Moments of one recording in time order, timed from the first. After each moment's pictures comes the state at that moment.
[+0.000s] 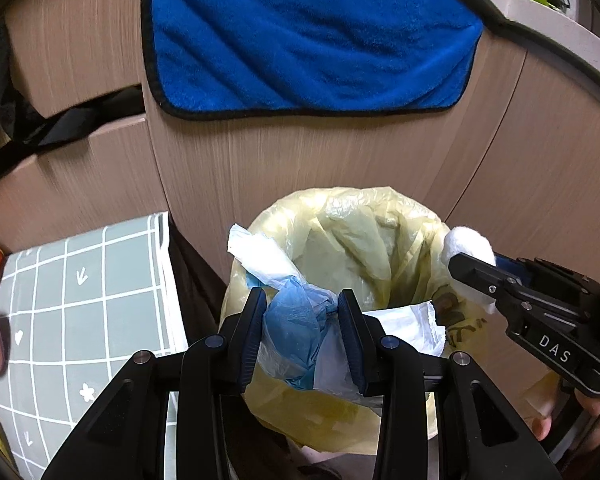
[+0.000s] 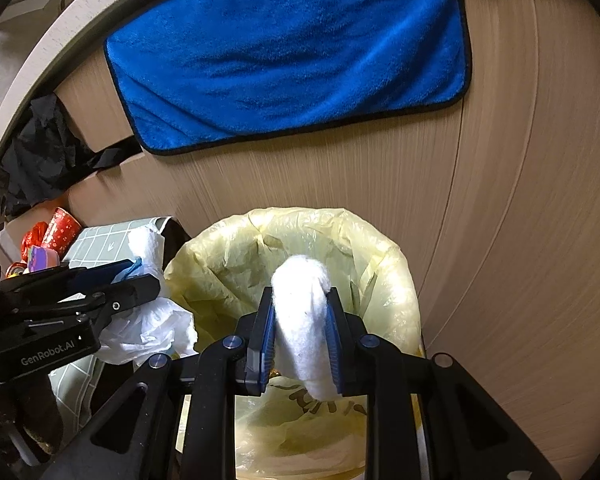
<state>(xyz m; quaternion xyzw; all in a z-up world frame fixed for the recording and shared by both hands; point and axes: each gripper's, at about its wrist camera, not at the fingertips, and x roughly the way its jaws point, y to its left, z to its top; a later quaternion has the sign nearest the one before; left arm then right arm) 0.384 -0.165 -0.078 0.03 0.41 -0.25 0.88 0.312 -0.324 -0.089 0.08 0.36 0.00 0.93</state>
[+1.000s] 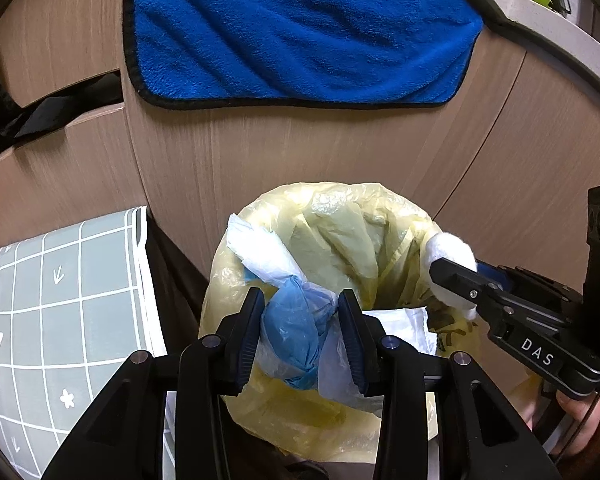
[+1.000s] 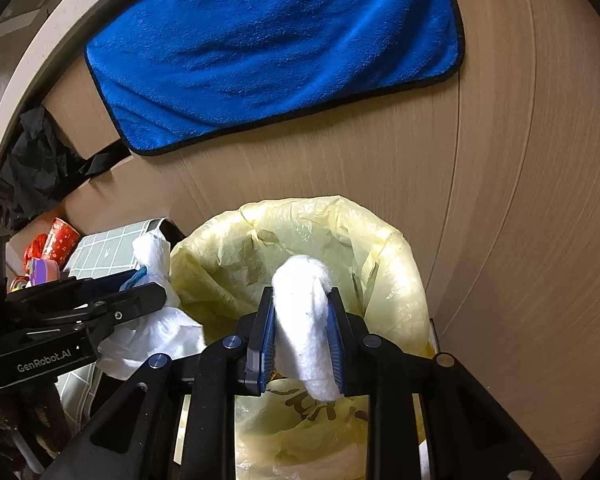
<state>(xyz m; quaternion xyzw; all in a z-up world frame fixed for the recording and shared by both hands) 0.391 -0.172 -0.083 0.02 0.42 -0.27 0.87 0.317 -0.332 -0.099 0.11 0.36 0.01 0.92</state>
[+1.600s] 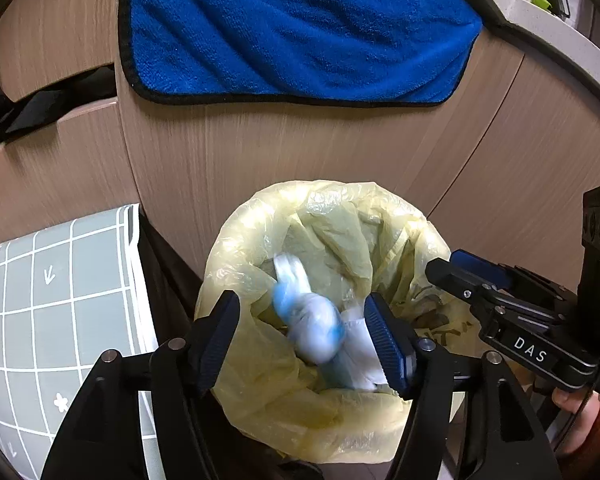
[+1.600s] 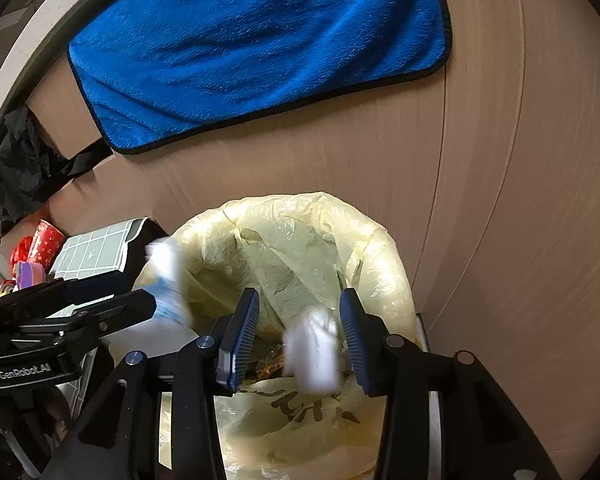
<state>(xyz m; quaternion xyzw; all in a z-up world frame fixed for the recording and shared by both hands) 0.394 -0.173 -0.083 0.01 0.43 -0.28 0.86 0.321 -0.336 -0.100 0.11 0.37 -0.03 0.92</state>
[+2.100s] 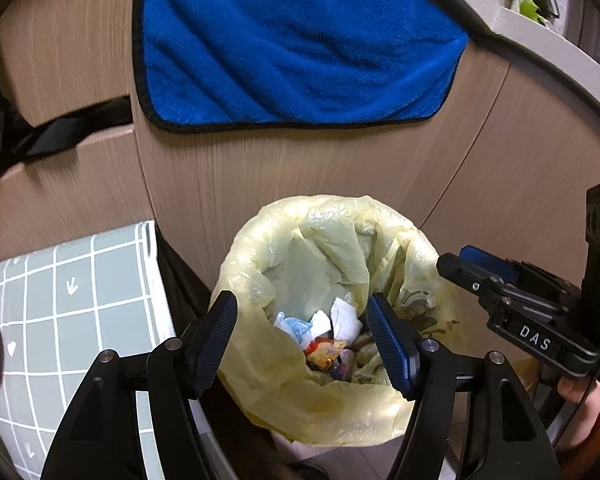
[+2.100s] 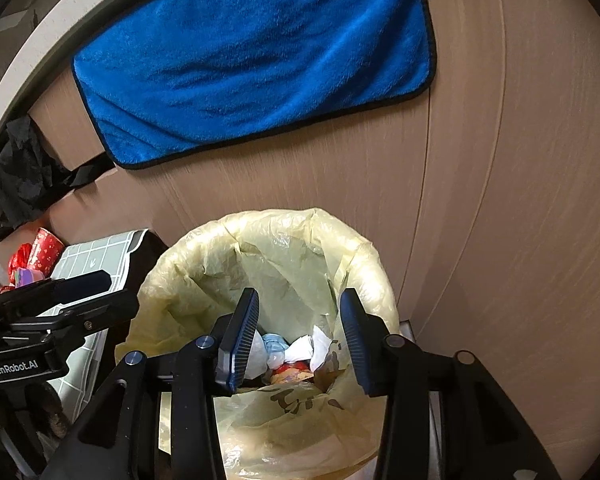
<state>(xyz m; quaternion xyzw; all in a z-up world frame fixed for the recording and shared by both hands) 0.380 -0.157 -0.061 0.02 0.40 -0.29 0.87 0.308 -0.335 -0.082 0.10 0.35 -0.05 0.93</state>
